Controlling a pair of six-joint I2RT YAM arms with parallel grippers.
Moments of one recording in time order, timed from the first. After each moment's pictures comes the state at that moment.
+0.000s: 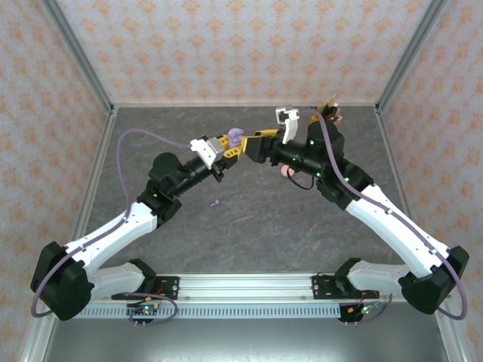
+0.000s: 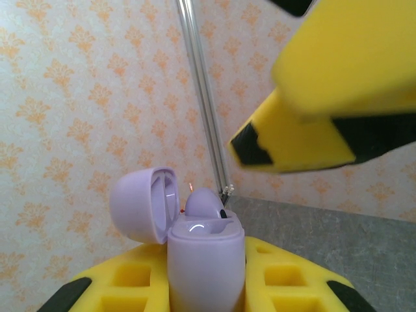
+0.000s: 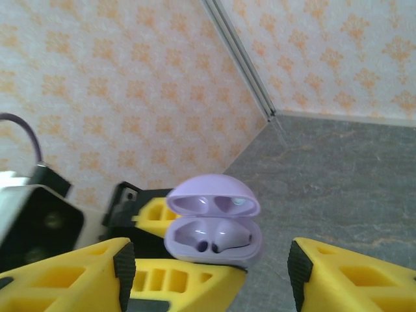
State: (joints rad) left arm -0.56 1.15 0.77 0.53 0.31 0.17; right arm 0.67 1.15 1.23 -0.20 -0.33 0.49
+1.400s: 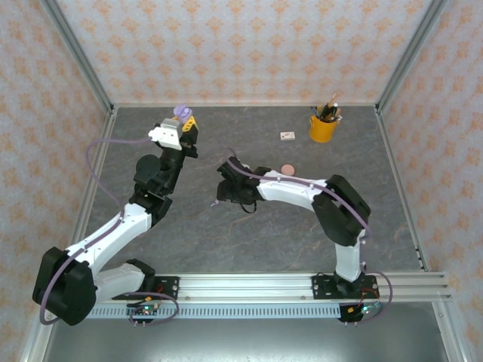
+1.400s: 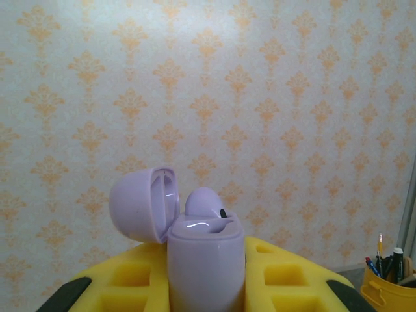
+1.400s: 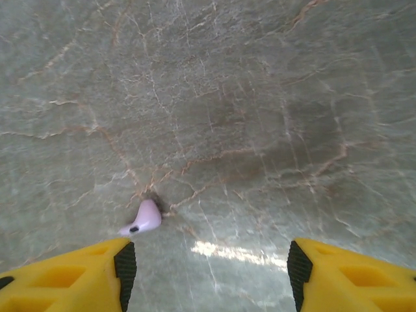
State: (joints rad) left arm -0.40 1.12 0.69 0.72 -0.21 0.00; right arm 0.89 1.93 1.35 -0.51 0.04 0.90
